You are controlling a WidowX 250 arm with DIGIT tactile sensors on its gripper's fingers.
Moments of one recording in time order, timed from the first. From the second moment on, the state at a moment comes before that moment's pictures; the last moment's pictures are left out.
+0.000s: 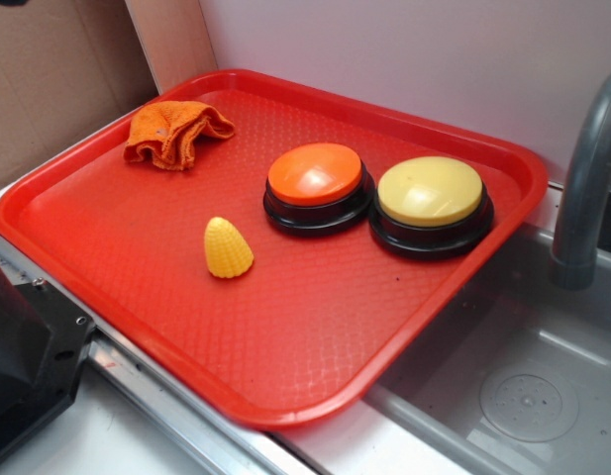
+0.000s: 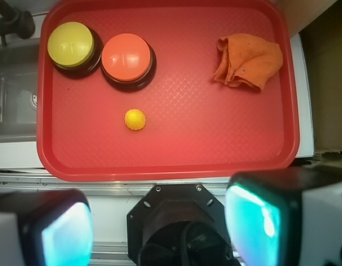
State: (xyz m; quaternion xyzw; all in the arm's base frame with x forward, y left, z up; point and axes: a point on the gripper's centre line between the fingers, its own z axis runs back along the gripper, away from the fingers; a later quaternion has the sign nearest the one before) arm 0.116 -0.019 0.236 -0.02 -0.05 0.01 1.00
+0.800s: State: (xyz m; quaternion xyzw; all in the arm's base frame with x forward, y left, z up) arm 0.202 0.077 0.159 0.01 0.00 0.24 0.97
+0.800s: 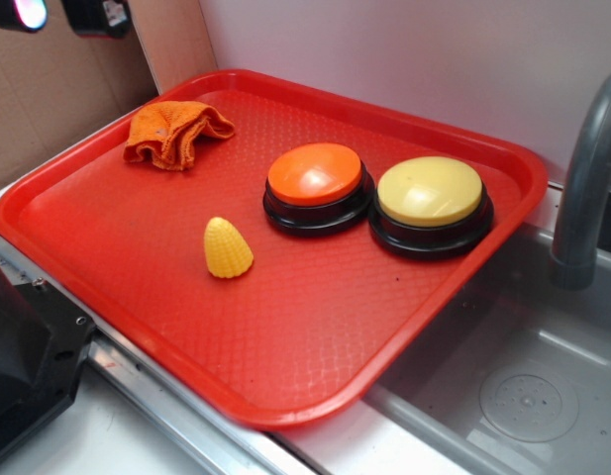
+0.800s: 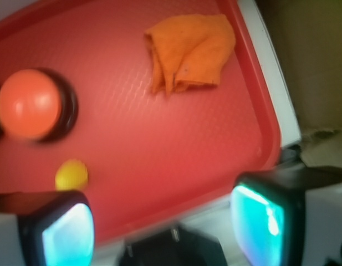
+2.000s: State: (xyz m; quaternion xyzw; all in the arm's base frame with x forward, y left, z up) arm 0.256 0.125 0.016 0.01 -0.03 0.30 0.95
